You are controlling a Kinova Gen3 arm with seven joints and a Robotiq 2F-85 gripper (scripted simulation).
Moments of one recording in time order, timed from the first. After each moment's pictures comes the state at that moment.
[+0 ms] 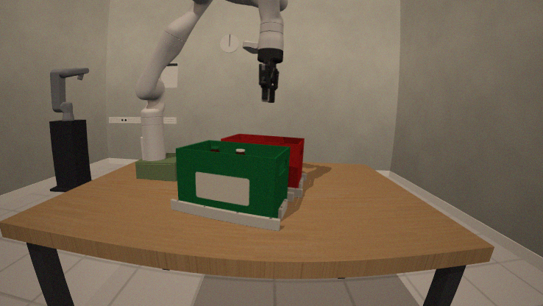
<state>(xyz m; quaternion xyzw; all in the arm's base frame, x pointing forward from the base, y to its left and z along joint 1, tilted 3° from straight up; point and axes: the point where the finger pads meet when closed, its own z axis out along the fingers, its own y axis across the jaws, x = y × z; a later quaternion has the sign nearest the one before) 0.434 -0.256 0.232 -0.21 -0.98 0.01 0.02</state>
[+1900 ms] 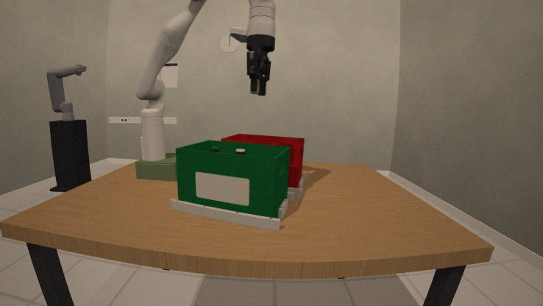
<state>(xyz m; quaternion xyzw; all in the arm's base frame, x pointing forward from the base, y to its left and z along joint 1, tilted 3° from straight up) 0.398 -0.324 0.252 -0.21 -0.98 0.01 0.02</state>
